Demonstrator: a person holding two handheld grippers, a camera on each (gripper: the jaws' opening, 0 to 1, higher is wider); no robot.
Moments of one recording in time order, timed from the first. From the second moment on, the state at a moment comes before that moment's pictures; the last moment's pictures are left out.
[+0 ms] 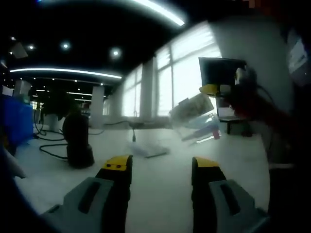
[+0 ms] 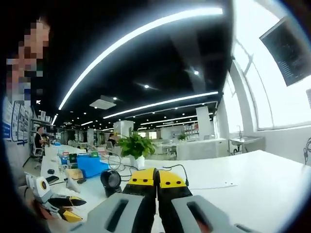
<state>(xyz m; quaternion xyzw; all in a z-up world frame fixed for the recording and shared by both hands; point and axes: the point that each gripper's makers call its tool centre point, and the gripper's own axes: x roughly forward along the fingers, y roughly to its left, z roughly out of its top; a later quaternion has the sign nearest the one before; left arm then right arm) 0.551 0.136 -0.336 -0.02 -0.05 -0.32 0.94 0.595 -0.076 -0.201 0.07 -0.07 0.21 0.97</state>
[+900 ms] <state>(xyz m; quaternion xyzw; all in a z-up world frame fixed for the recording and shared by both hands) 0.550 0.133 -0.336 -0.02 -0.05 -0.33 0.94 0.568 -0.164 -0.252 0.24 -0.08 0.10 0.96</state>
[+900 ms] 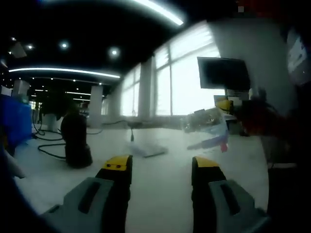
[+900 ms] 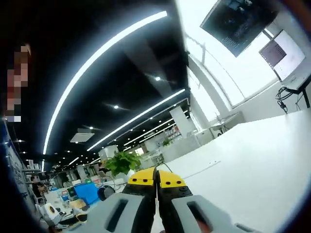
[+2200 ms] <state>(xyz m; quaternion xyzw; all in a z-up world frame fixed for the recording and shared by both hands) 0.550 0.131 -0.340 -0.01 -0.04 -0.33 0.94 0.548 -0.277 -0.365 0.48 -0.05 -0.10 0.87</state>
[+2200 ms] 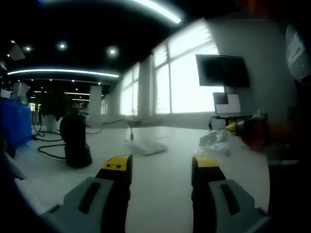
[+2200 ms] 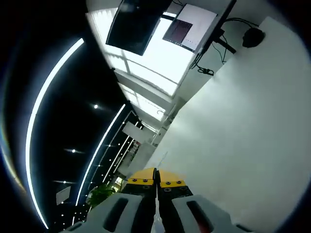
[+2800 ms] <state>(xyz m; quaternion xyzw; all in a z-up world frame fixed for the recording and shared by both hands) 0.550 0.130 -0.340 -0.01 -0.04 -0.33 0.94 0.541 -0.294 -0.368 0.47 -0.07 -0.13 0.87</state>
